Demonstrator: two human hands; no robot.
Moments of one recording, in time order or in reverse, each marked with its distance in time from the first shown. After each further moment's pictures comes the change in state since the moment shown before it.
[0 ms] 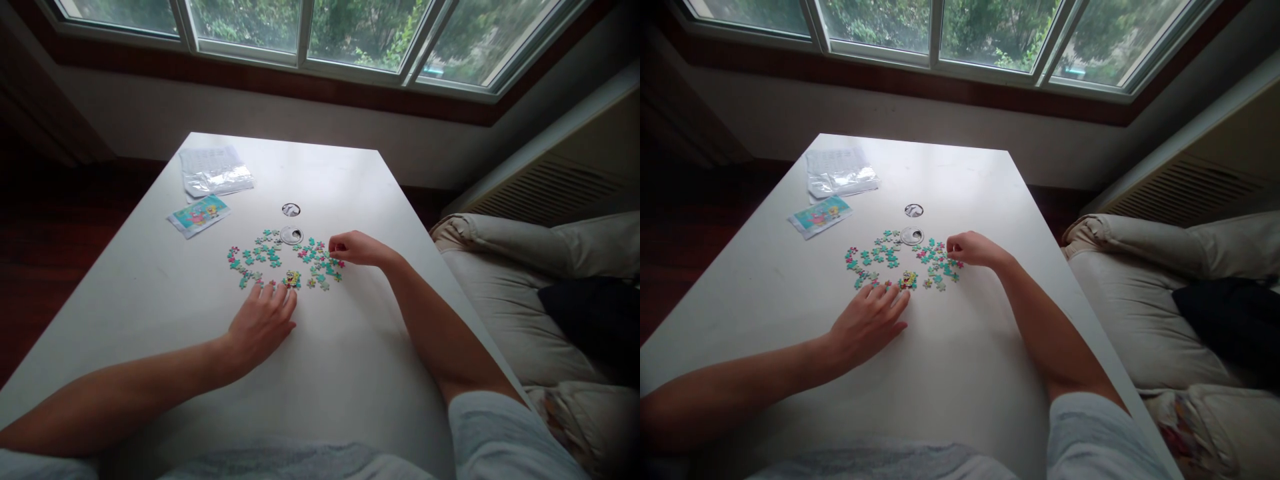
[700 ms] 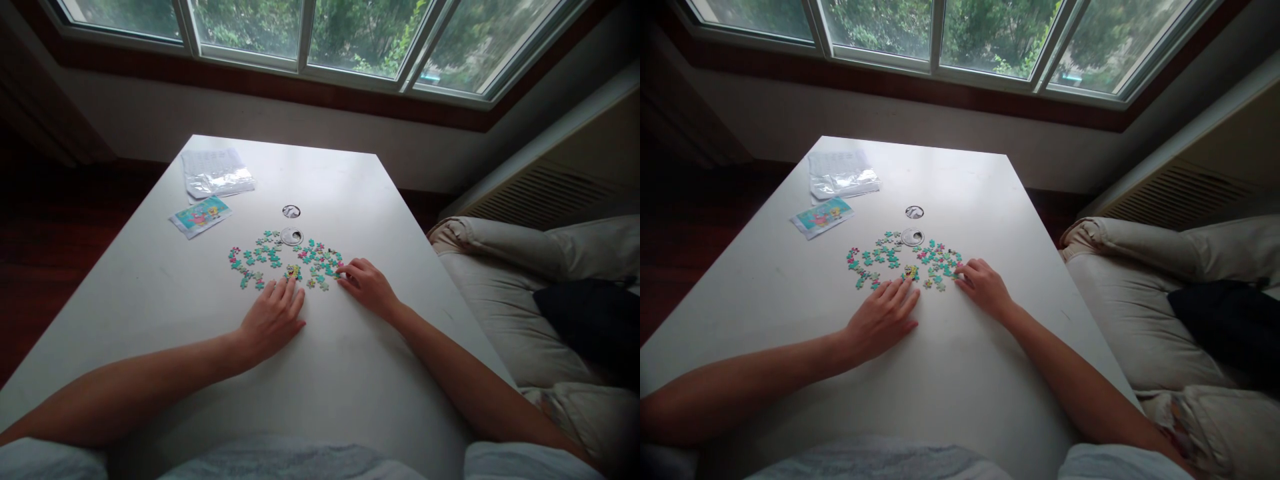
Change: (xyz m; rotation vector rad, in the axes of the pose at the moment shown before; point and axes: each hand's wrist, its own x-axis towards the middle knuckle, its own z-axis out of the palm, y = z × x) left_hand 0.008 0.008 0.019 -0.033 0.065 0.045; right_hand -0.080 -0.006 0.072 -0.097 0.390 -0.016
